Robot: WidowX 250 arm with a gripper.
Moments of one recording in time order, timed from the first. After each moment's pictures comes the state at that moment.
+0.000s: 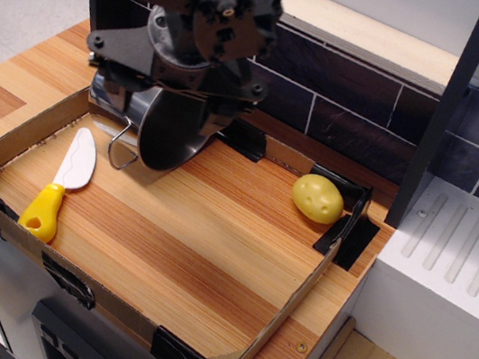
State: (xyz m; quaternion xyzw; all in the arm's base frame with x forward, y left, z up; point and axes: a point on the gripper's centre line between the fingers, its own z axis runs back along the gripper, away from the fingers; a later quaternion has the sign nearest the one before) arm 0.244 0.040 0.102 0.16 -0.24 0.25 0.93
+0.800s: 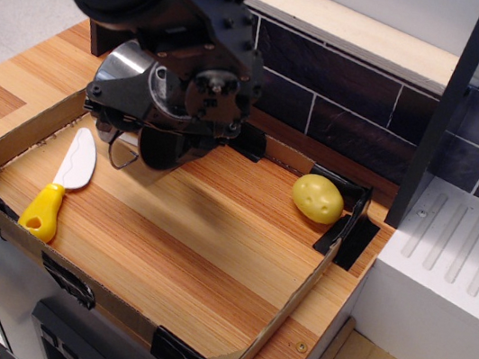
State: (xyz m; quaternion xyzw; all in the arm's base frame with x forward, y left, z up) arm 0.254 0.056 0.051 0.20 -0.23 0.27 0.91
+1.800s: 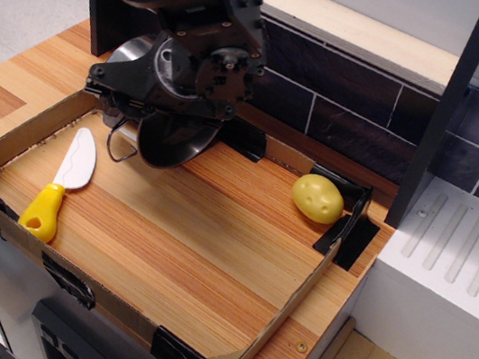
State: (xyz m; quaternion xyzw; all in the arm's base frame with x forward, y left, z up) arm 0.267 0.071 0.050 0.23 -0.21 0.29 0.91
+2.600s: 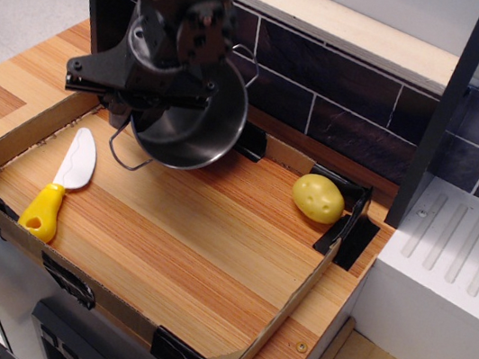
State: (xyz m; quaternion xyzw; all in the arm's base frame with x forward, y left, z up) arm 0.266 0.078 0.054 0.17 -0.18 0.34 0.91
